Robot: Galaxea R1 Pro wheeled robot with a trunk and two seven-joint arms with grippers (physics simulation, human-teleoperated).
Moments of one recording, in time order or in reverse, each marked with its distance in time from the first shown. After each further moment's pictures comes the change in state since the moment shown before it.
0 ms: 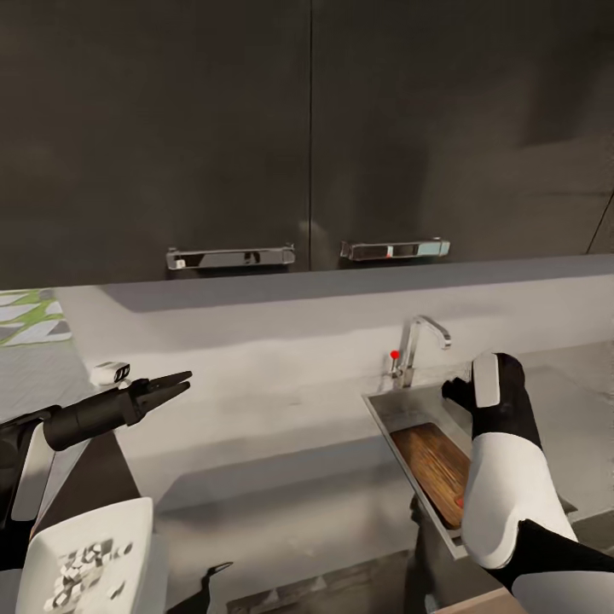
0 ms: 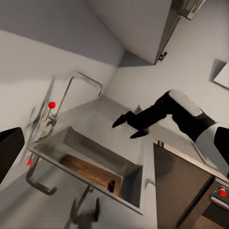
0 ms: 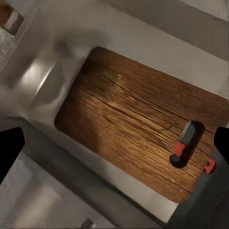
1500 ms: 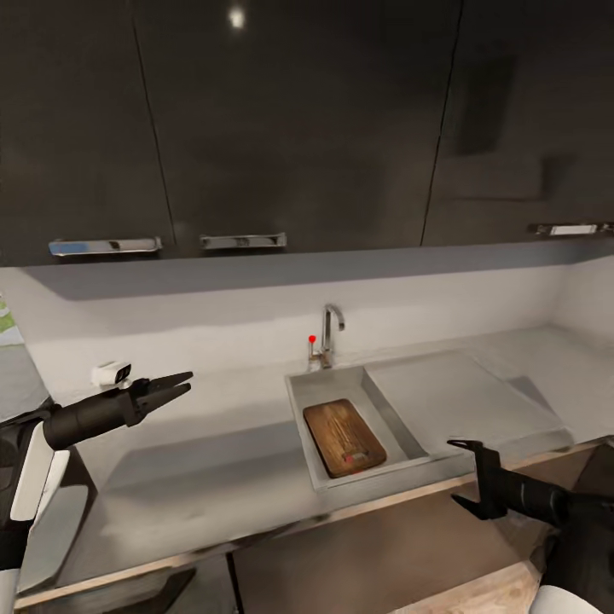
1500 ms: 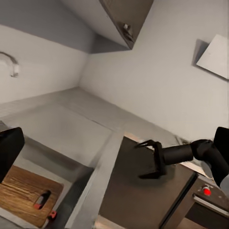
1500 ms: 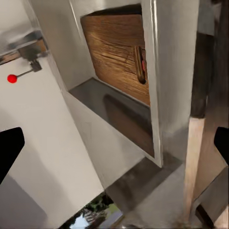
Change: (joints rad) left arm 0.000 0.010 -0.012 -0.006 -0.006 -0.003 -0.007; right arm 0.448 0.050 -0.320 -0.444 -1.630 -0.009 -0.647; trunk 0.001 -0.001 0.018
